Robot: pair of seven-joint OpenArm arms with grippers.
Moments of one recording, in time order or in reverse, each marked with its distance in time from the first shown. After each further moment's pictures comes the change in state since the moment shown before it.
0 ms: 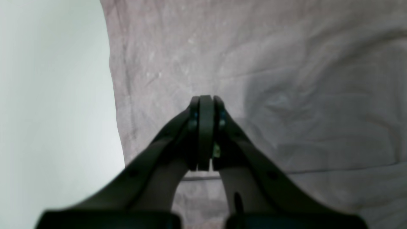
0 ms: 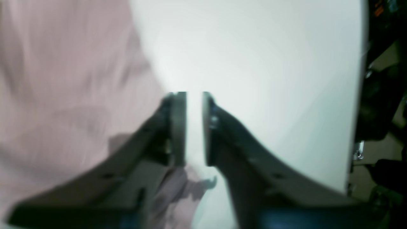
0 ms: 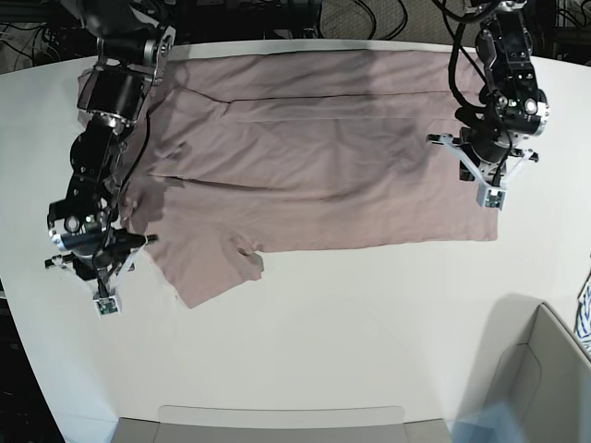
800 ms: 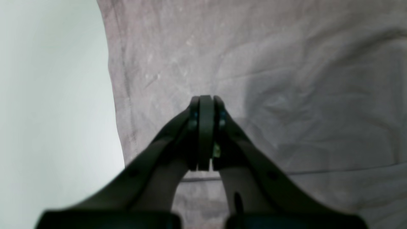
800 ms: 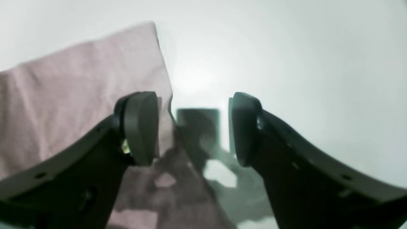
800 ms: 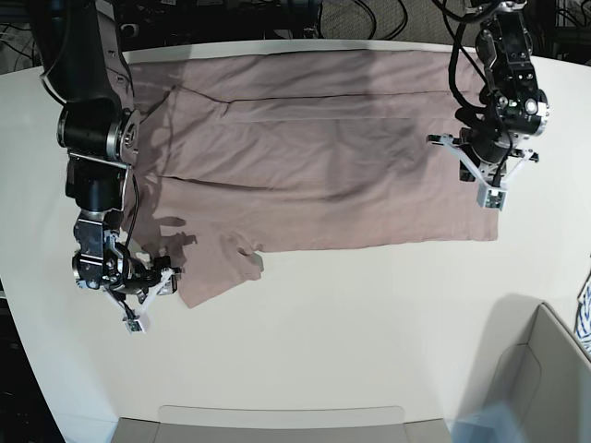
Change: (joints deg) left arm 0.0 0.0 0.0 0.0 0.0 0.0 0.0; right arm 24.0 5.3 -5.8 -64.3 3.8 -0.5 33.4
